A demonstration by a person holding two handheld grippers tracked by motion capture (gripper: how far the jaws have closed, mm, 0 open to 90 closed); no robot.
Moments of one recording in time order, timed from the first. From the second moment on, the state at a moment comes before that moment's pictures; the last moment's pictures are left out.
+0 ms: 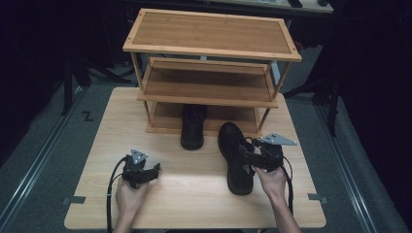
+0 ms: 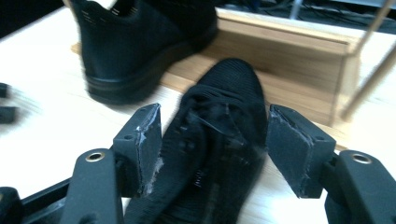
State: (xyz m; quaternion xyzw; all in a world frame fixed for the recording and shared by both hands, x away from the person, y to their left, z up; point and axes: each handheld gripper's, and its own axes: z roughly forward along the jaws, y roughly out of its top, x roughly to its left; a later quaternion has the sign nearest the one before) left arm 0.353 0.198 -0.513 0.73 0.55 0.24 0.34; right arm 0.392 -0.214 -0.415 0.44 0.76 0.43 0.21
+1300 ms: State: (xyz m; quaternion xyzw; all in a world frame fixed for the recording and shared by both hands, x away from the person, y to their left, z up) left arm 0.353 0.196 -0.513 0.73 0.54 0.24 0.33; right arm 0.408 -0.212 -0.440 0.47 0.77 0.40 0.18
